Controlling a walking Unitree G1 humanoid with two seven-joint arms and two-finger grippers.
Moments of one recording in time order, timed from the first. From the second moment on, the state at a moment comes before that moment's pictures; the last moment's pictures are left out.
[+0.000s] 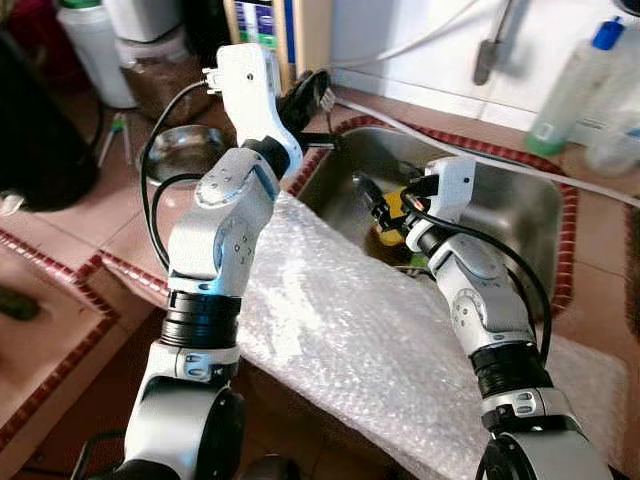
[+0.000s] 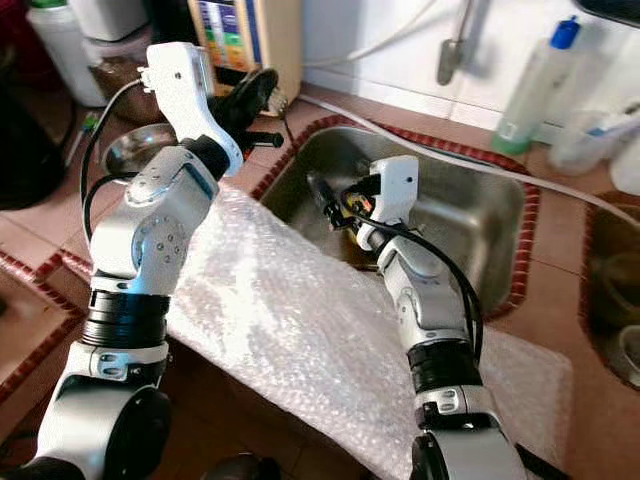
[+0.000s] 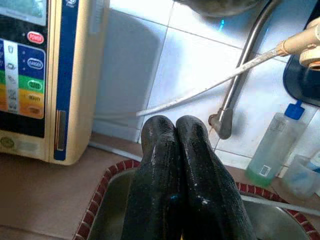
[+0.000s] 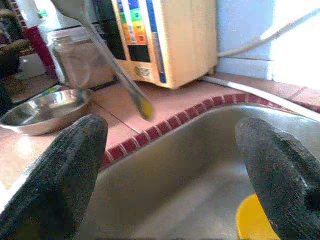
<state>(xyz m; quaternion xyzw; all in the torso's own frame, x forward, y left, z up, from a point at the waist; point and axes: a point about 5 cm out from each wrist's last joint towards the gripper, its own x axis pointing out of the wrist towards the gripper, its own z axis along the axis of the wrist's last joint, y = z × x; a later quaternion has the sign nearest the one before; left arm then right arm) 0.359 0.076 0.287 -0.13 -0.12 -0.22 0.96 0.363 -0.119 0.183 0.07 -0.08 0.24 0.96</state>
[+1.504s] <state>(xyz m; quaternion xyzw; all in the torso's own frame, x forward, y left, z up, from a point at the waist) 0.353 0.050 0.259 -0.24 -0.07 -0.35 0.90 0.375 -0.072 0.196 0.06 -0.10 0.31 0.94</state>
